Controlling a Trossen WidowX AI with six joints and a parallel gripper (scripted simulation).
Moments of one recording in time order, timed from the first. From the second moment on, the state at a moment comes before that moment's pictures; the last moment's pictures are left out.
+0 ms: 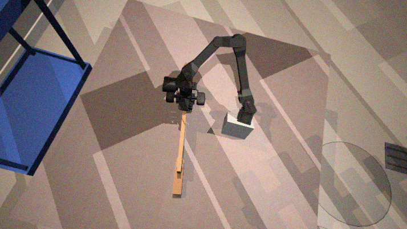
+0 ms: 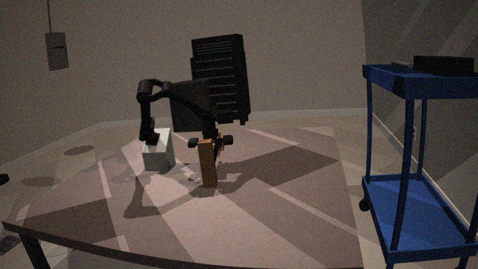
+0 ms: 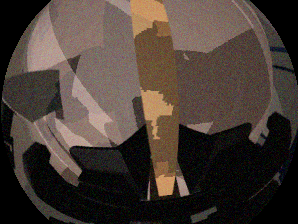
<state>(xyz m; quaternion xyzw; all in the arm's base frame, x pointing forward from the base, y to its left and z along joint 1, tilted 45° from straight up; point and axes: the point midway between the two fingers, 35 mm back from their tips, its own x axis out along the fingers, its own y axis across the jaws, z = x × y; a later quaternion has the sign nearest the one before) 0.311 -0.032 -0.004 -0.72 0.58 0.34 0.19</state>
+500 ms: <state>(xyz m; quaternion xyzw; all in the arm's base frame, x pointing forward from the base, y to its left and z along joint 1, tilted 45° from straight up) 0.312 -0.036 -0.002 -0.72 0.58 0.34 0.19</state>
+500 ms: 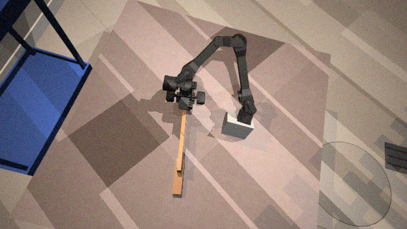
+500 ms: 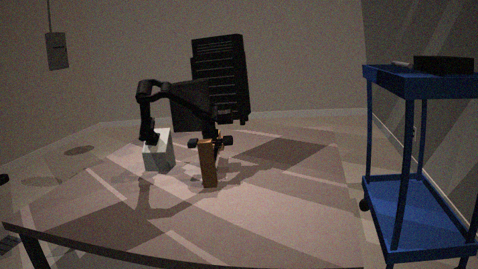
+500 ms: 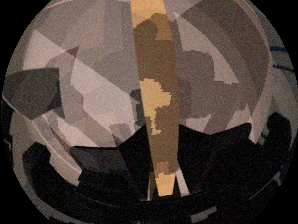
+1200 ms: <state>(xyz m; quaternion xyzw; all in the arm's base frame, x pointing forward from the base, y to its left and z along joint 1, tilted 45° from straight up) 0.314 -0.040 0.004 -0.72 0.58 0.34 0.19</state>
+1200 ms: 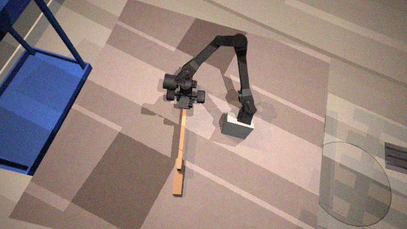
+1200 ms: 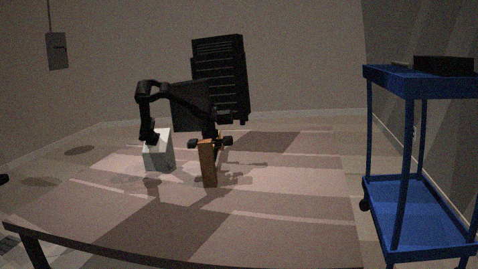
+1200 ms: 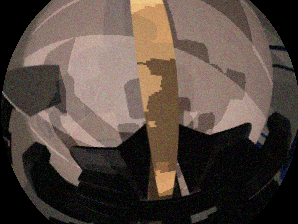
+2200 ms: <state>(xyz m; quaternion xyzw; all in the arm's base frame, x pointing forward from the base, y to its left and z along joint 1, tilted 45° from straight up) 0.316 -0.045 0.009 -0.72 0.58 0.34 0.19</state>
